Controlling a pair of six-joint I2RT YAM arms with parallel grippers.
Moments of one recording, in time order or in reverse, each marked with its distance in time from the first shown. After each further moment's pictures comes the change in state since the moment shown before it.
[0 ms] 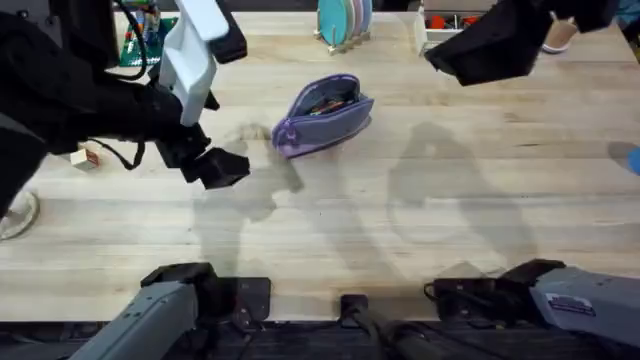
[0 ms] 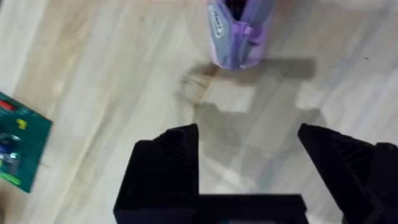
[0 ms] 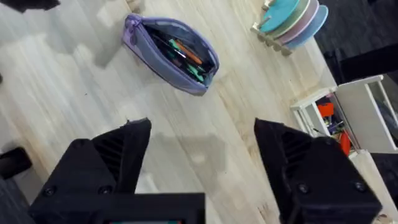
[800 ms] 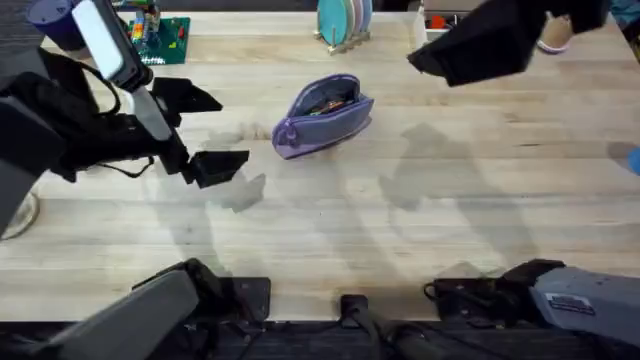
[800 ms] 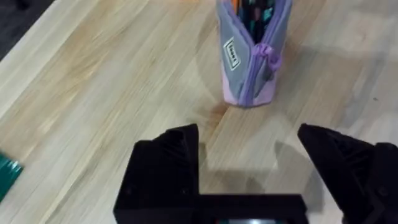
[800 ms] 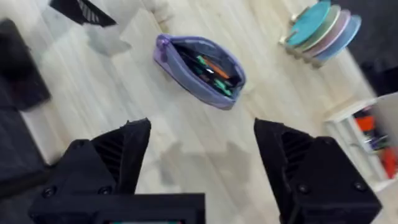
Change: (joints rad) left arm 0.374 0.178 -0.201 0.200 0.556 0.312; right arm 0.000 0.008 0.000 -0.003 -0.127 0.102
